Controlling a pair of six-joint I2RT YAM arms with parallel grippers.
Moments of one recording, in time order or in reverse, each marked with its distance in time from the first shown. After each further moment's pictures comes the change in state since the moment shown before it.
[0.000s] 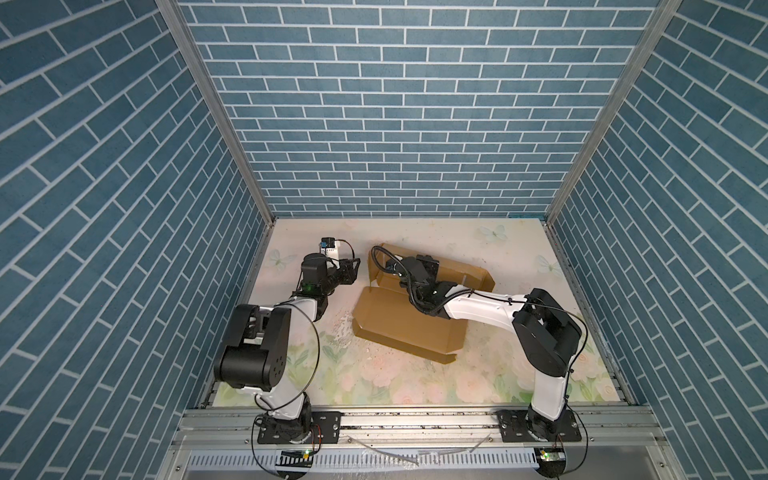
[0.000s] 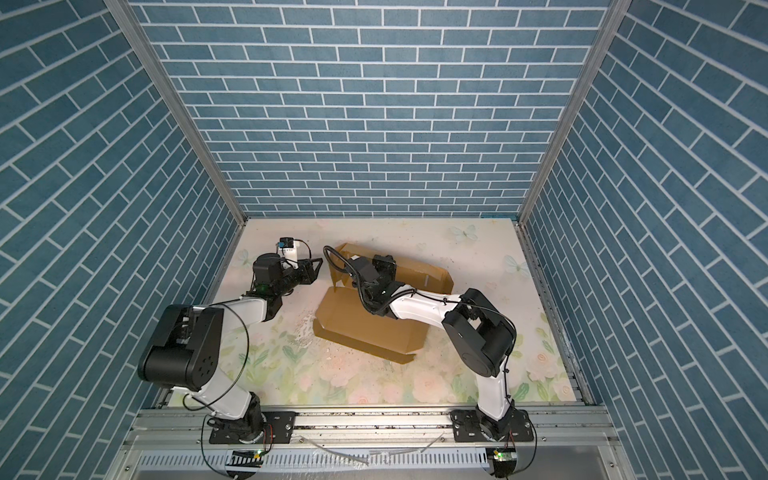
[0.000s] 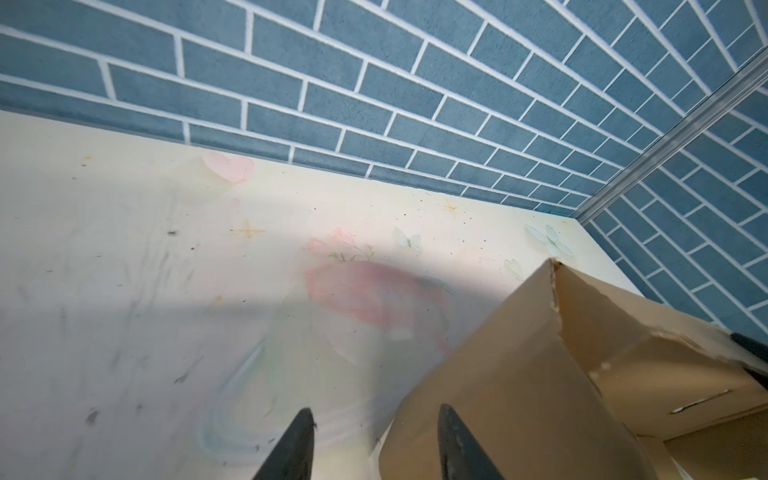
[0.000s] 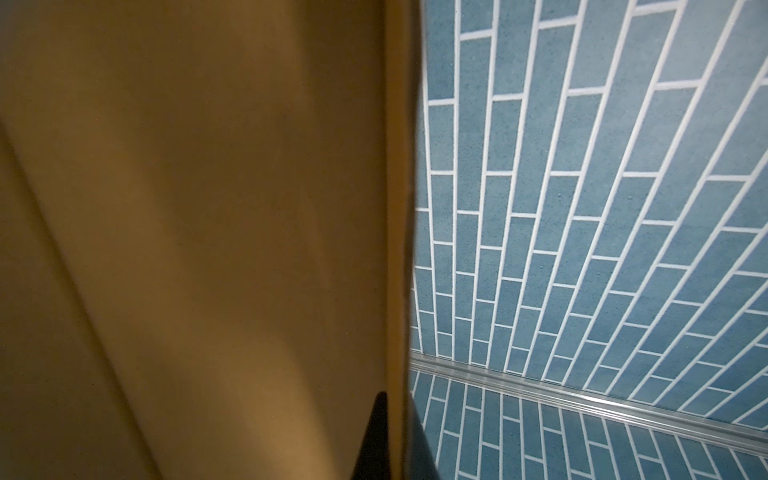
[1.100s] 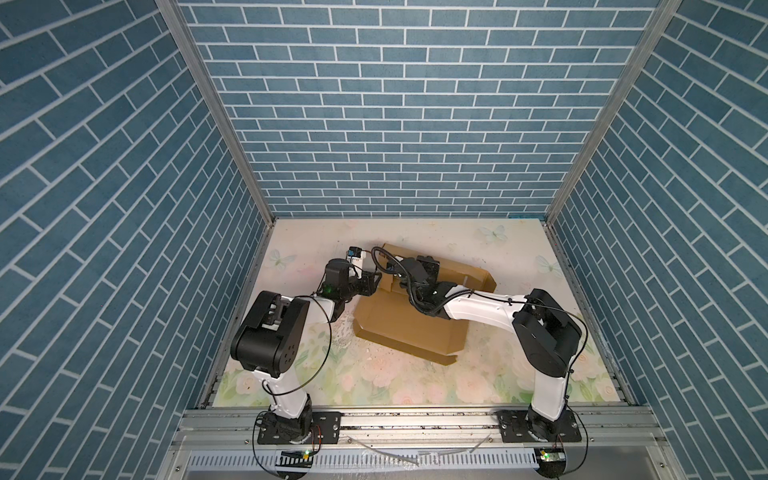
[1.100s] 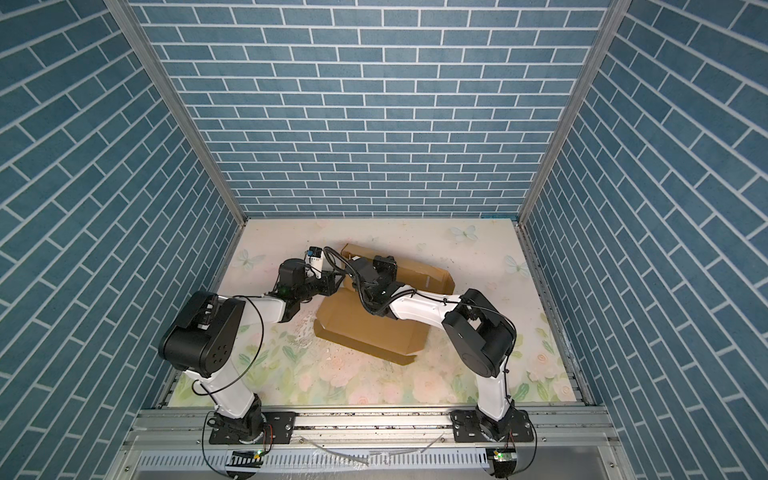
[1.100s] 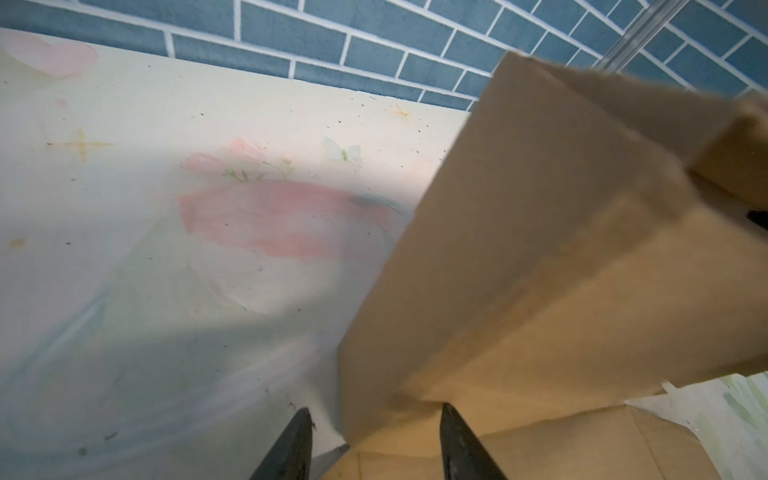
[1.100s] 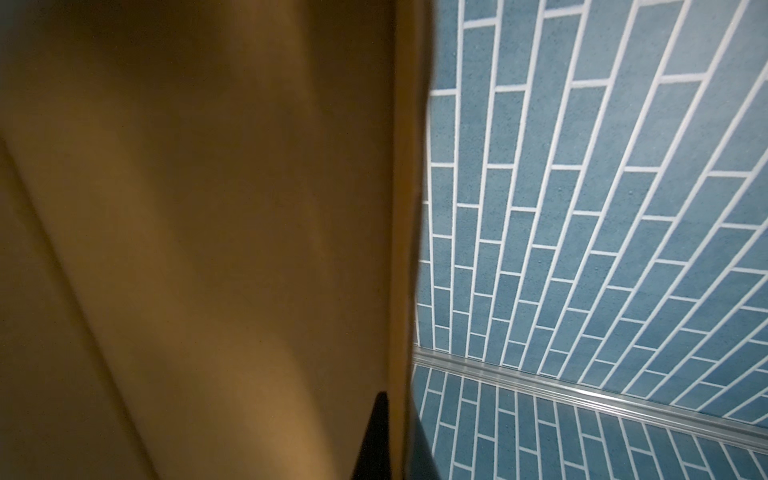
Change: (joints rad) left arm -0.168 0.053 -0.022 -0.042 -0.008 0.067; right arm 0.001 0.000 0.000 -0.019 0.017 0.001
